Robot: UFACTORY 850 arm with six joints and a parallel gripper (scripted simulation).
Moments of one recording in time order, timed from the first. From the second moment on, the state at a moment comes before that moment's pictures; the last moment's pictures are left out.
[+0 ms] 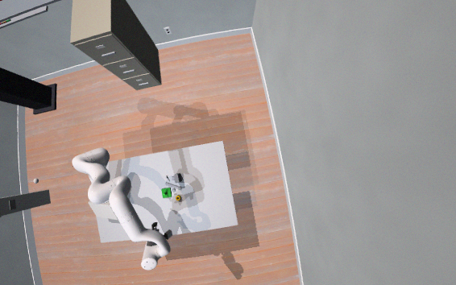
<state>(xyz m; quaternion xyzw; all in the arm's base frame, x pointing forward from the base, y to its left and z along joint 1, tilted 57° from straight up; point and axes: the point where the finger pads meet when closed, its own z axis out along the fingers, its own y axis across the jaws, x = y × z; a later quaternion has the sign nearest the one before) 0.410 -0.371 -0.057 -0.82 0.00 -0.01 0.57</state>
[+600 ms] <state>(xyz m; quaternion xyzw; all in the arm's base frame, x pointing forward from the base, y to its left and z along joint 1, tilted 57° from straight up) 0.537 -0.231 -0.008 -0.85 0.19 -0.04 0.50</state>
